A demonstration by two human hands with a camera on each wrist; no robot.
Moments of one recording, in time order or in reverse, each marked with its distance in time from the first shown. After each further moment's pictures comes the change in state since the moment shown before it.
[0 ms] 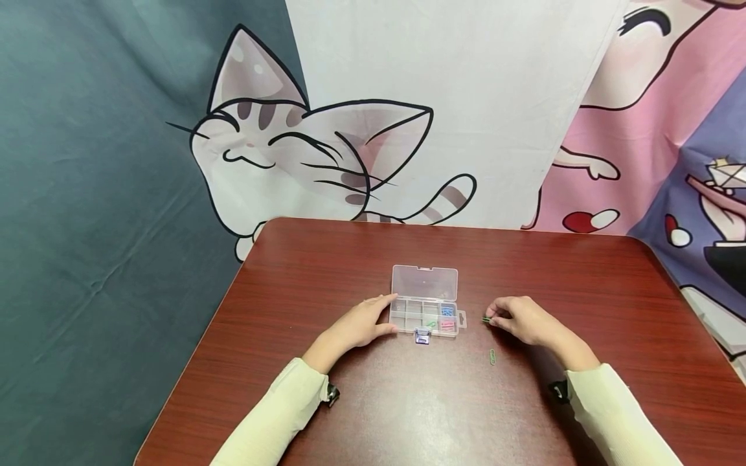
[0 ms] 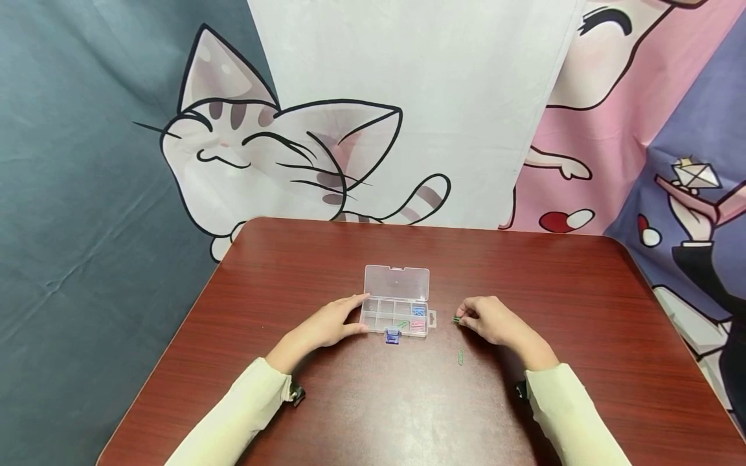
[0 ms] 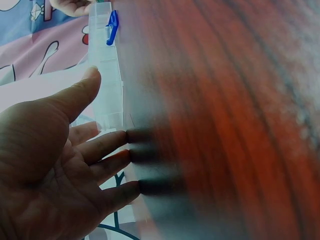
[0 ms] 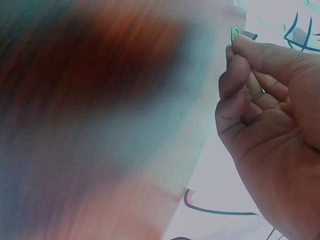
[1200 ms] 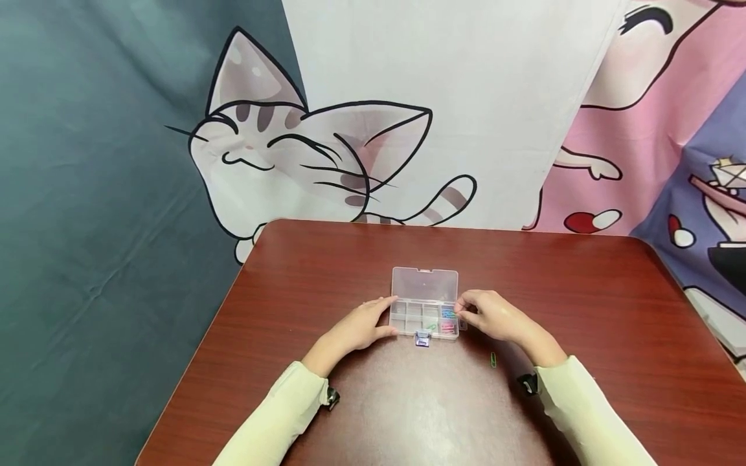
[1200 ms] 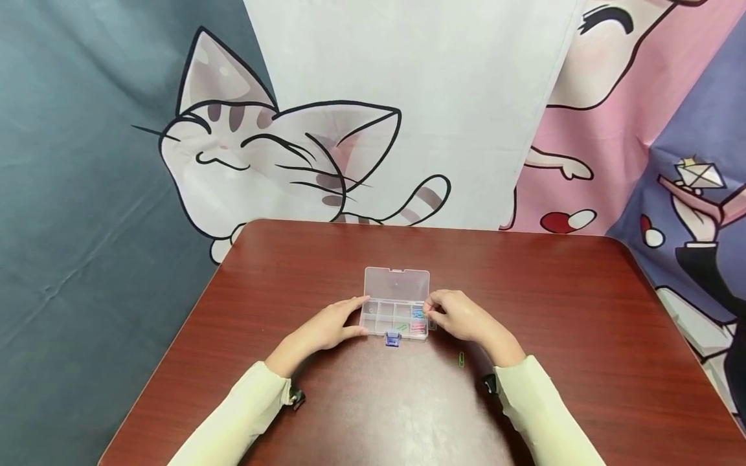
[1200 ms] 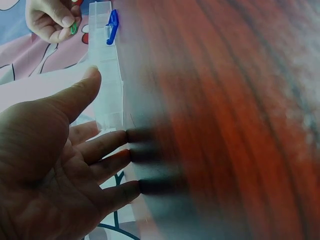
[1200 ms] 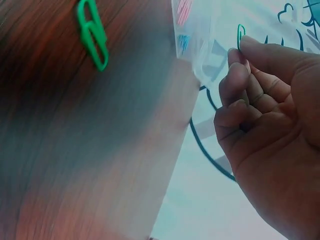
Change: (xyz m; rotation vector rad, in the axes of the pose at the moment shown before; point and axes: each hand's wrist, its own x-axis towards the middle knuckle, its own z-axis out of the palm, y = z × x) left_hand 0.000 0.001 0.000 -0.016 -0.007 -0.014; right_hand 0.037 -0.043 0.012 0.070 0.029 -0.099
